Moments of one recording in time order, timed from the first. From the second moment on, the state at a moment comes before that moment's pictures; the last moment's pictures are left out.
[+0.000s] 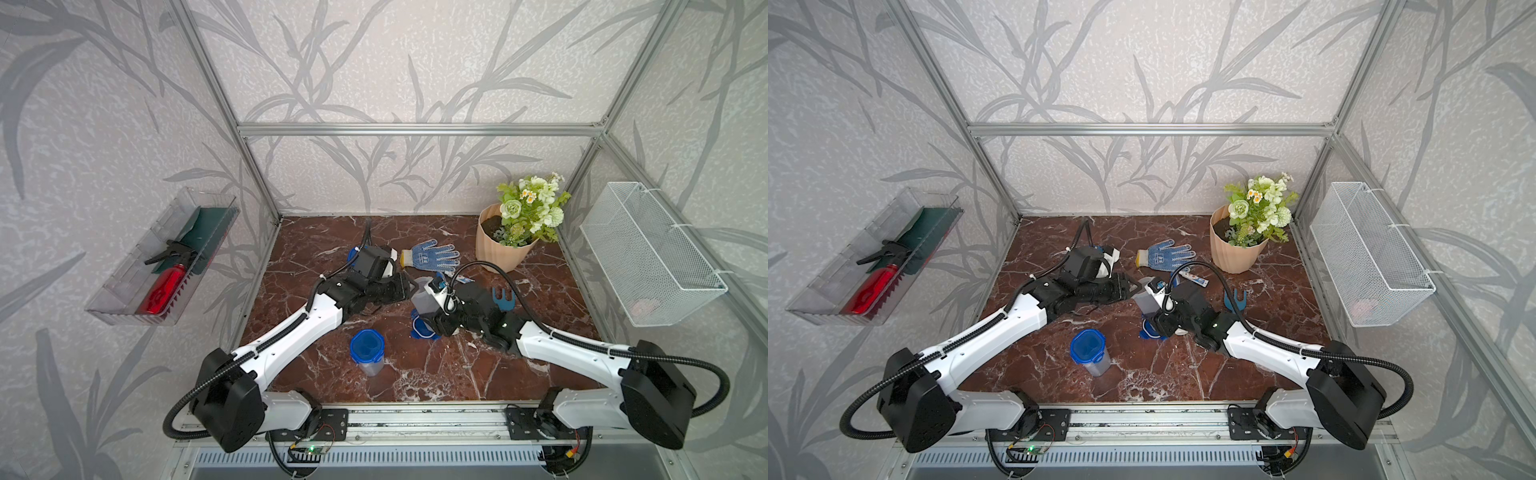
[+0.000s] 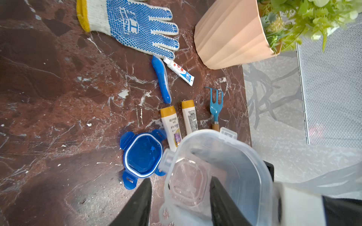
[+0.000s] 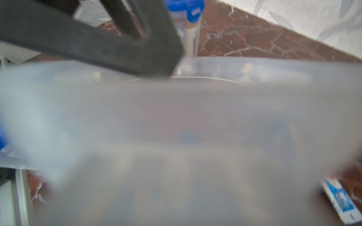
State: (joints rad) left arm -0.61 1.33 1.04 -0.44 0.31 -0.76; right arm 0.84 1.31 0.70 0.07 -0.08 0.01
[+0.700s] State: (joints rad) left arm -0.59 1.42 1.32 -0.79 0.15 -0.61; right arm 0.88 1.33 0.61 0.46 0.13 -0.05
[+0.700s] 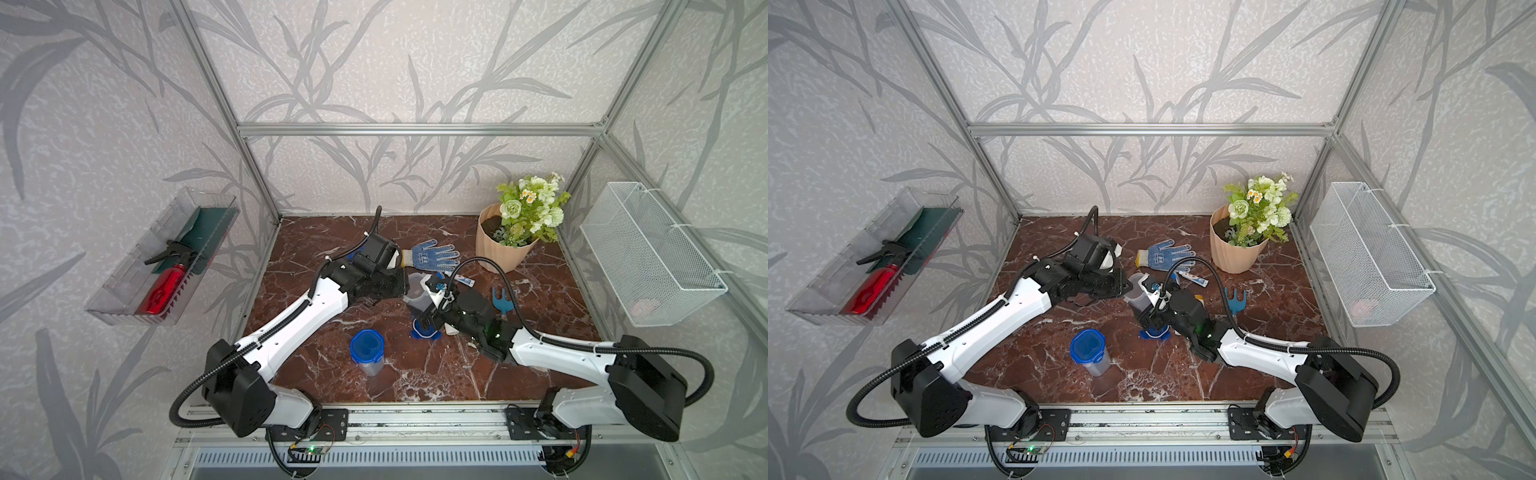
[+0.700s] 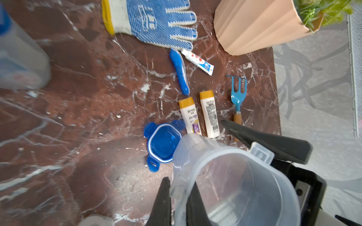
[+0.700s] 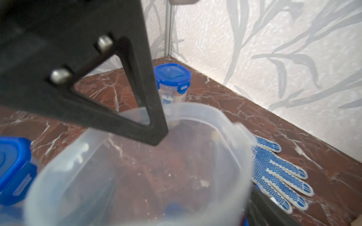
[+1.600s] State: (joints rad) left arm -0.44 2.30 2.41 -1.13 -0.30 -0.47; right arm 0.80 1.07 0.37 0.40 0.27 0.09
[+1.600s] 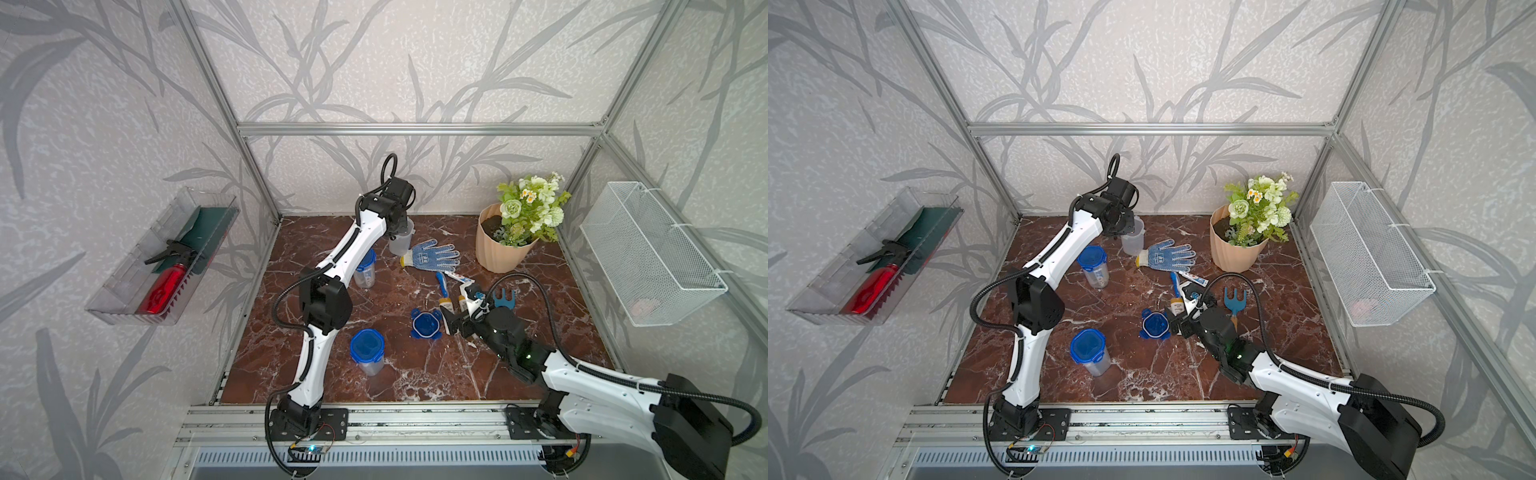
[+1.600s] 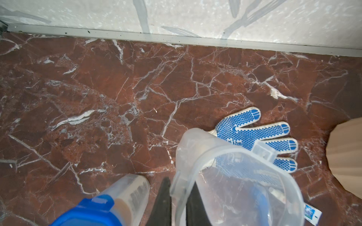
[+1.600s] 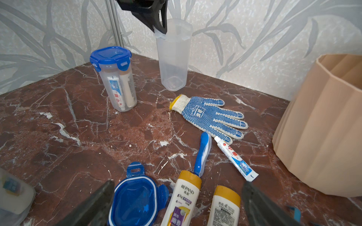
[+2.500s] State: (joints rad) left arm -0.30 2.42 2.42 -1.10 -0.15 -0.52; right arm 0.77 1.17 0.37 0.41 0.16 0.17
